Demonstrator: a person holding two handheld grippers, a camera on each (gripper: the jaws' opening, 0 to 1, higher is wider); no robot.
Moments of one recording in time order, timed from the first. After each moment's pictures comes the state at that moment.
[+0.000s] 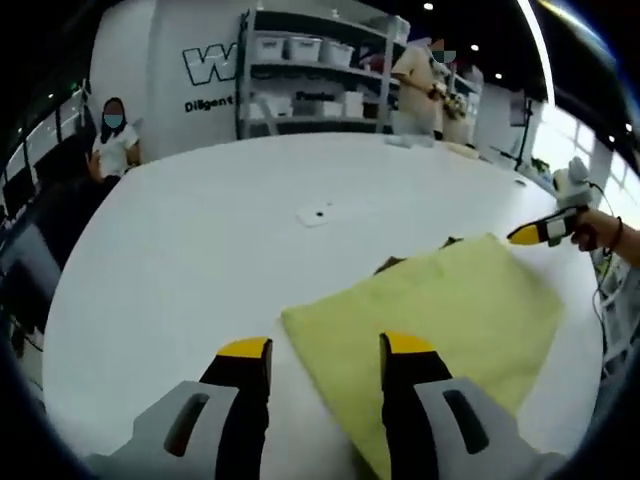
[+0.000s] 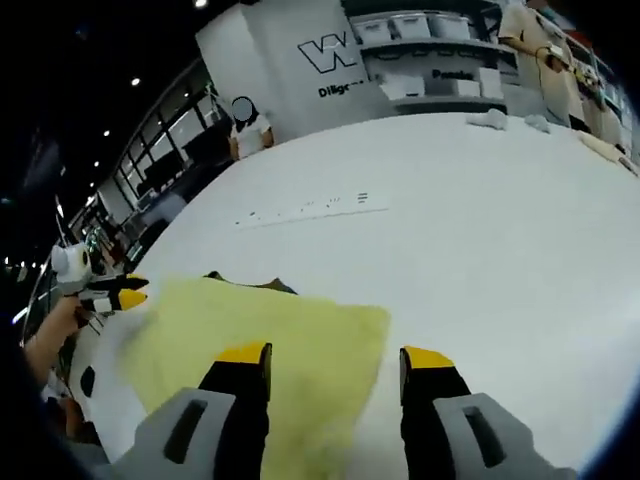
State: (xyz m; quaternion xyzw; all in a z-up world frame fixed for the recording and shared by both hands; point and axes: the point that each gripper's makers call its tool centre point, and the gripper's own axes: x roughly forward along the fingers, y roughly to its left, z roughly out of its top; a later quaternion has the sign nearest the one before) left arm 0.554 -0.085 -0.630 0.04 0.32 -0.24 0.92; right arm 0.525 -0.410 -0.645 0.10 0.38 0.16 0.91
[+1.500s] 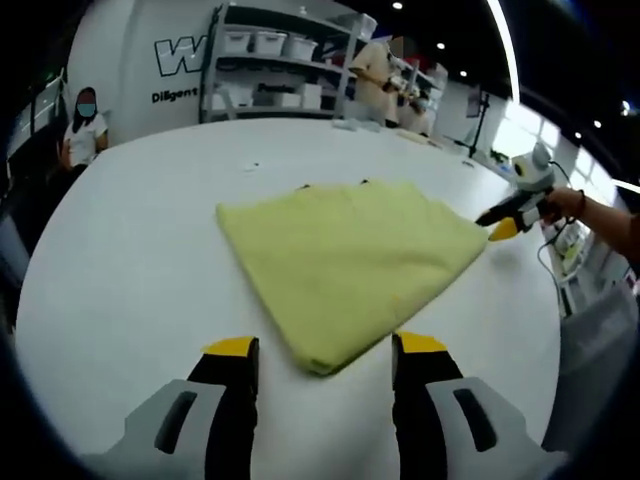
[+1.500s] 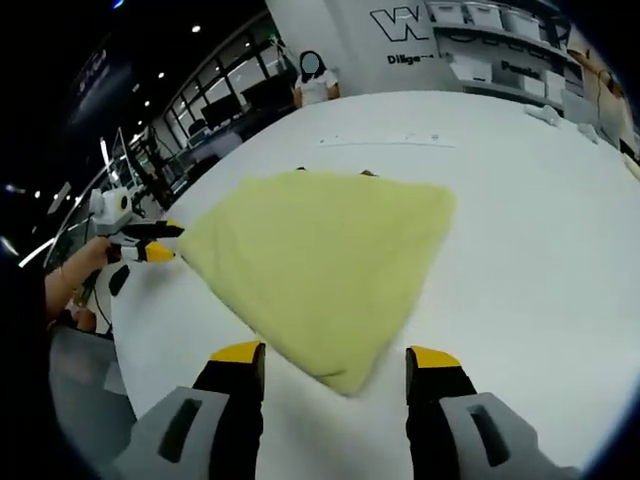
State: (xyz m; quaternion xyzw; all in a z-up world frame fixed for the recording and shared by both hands) left arm 0.428 -0.083 -0.661 0.02 0.34 -0.32 0.88; right arm 0.392 -0.392 -0.666 0.03 0.43 0.27 0.86
